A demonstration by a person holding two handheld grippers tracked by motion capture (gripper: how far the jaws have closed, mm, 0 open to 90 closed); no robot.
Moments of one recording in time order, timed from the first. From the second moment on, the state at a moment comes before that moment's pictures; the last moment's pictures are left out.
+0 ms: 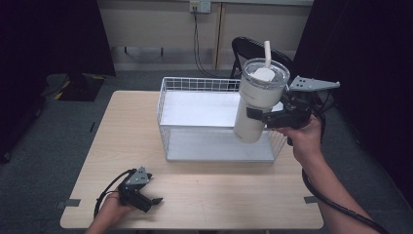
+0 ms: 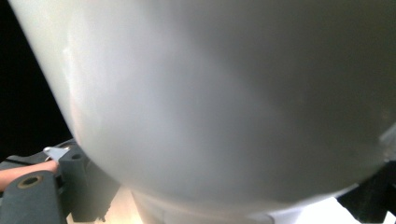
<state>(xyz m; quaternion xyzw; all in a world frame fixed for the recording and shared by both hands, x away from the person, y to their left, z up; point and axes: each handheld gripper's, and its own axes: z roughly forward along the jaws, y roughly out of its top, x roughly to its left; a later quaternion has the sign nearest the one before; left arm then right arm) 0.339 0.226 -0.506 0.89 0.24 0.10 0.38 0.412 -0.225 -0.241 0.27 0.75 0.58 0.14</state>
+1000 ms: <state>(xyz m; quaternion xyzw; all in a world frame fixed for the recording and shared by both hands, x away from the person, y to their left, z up) 0.339 0.226 -0.506 0.89 0.24 0.10 0.38 0.457 -0.214 -0.232 0.31 0.74 0.56 0.19</state>
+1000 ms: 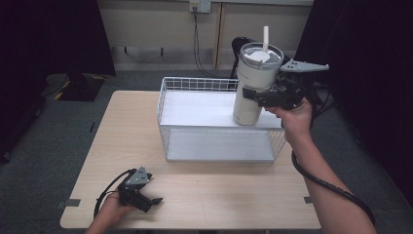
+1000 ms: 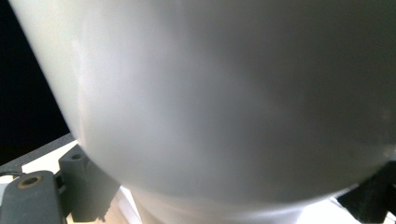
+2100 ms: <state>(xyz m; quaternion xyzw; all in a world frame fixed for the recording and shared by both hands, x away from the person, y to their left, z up) 0.339 0.226 -0.506 0.89 0.24 0.10 0.38 0.479 -0.203 -0.244 0.32 0.75 0.55 0.21</state>
